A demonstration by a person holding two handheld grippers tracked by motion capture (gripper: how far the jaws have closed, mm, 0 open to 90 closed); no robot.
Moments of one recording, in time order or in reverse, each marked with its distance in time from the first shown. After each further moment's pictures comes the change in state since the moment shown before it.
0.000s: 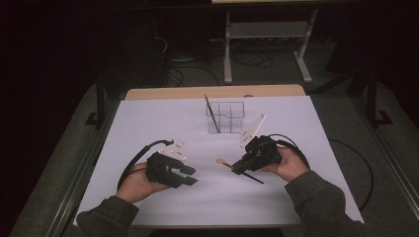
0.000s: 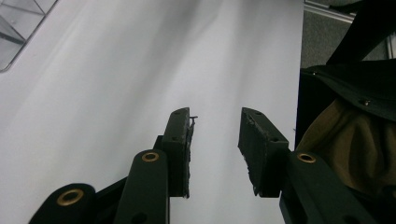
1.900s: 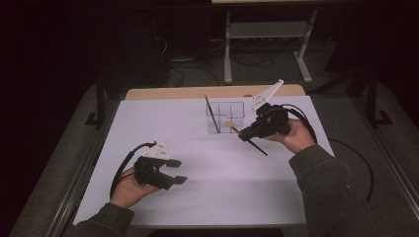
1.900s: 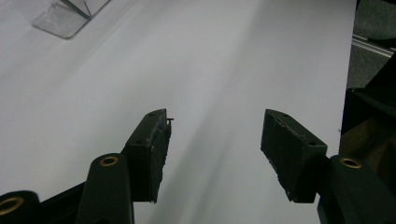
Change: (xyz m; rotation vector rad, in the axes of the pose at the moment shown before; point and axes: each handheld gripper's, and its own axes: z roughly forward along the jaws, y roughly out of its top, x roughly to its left) left arm 0.011 -0.037 -0.009 -0.091 0.137 -0.095; right arm -0.046 0.018 -0.061 -0.094 -0.120 0.077
